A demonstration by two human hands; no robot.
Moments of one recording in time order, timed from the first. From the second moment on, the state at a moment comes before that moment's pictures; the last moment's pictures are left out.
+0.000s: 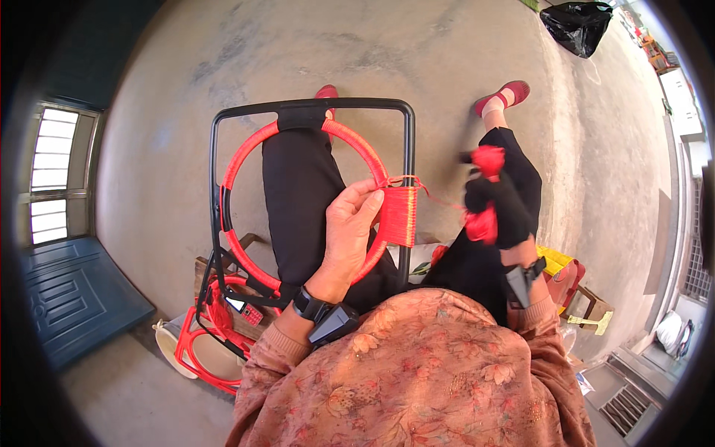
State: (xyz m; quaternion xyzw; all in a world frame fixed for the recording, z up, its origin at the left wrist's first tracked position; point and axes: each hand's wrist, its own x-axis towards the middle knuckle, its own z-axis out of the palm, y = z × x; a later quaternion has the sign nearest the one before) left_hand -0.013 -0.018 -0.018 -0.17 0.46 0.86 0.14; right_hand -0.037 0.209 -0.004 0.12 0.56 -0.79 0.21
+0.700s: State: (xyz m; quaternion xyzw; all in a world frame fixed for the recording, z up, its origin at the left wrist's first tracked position) left_hand -0.016 -0.017 -0.013 -0.22 0.48 0.83 0.17; right_hand -0.036 0.196 0.002 0.15 0.29 -0.92 0.21
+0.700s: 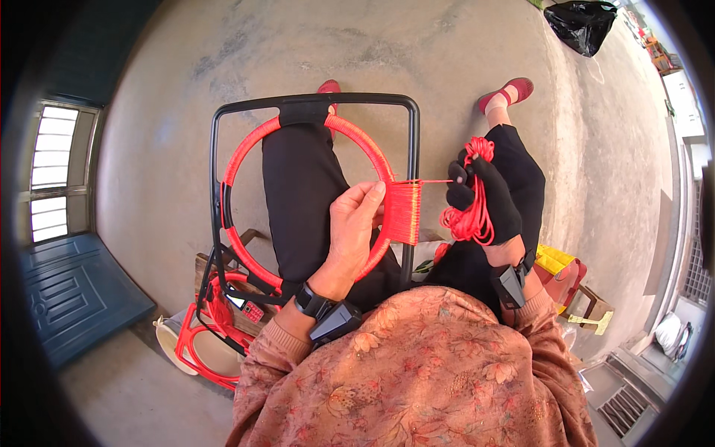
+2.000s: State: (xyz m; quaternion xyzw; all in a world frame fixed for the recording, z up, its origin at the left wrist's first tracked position) left_hand -0.018 -0.097 0.077 -0.10 0.37 0.90 0.22; right_hand 0.032 0.244 0.045 0.05 0.49 -0.85 0.18
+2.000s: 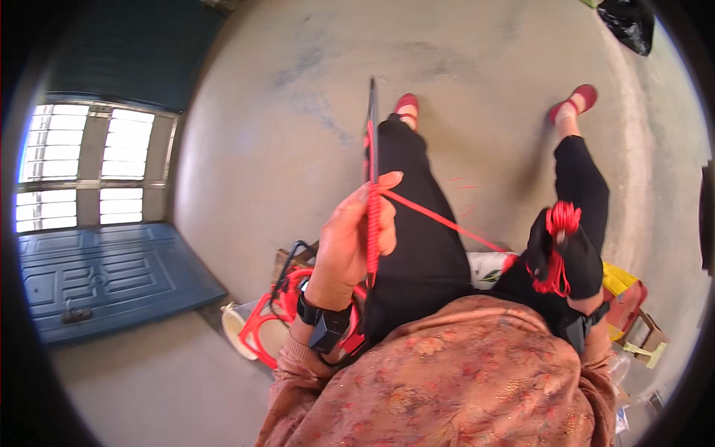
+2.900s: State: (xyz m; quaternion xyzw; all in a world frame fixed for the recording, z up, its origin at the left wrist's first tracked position) left_hand -0.008 -0.050 0.031 -0.15 0.43 0.87 0.22; right_hand -0.010 0.213 0.045 0.12 0.58 -0.78 0.18
